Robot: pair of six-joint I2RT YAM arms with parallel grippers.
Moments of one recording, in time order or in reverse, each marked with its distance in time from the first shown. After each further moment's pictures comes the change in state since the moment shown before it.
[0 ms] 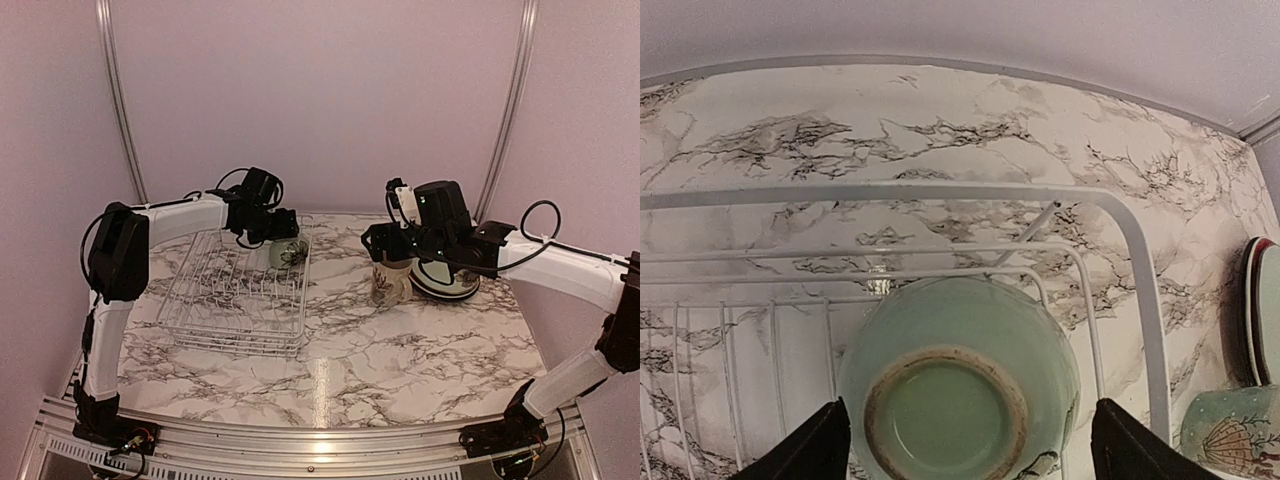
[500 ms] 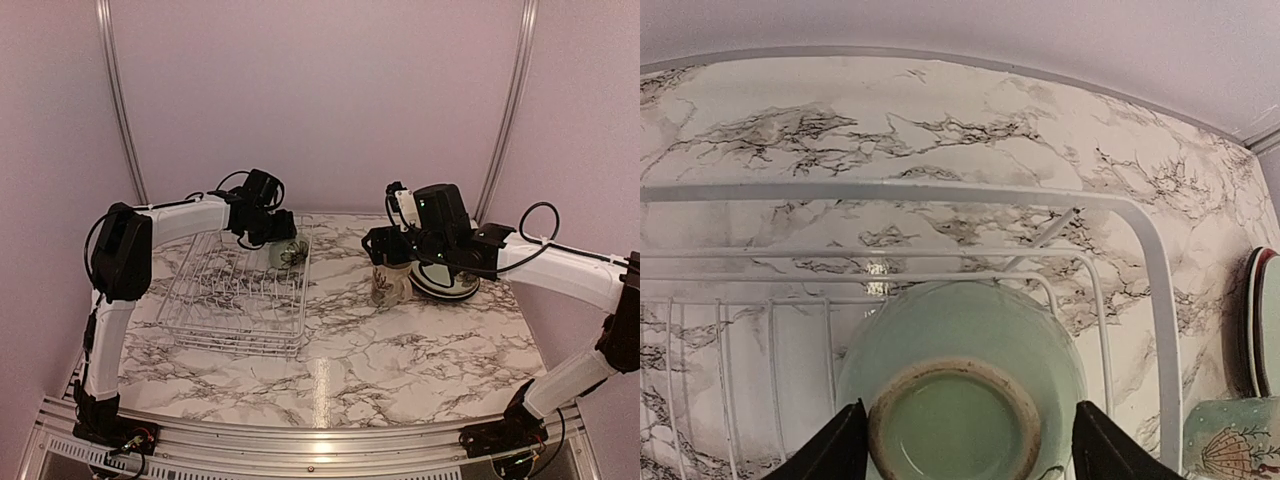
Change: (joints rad) left arm 0.001 0.023 0.013 -0.009 0.000 -0.034; right arm 0.000 -0.001 -0.018 0.000 -0.001 0.001
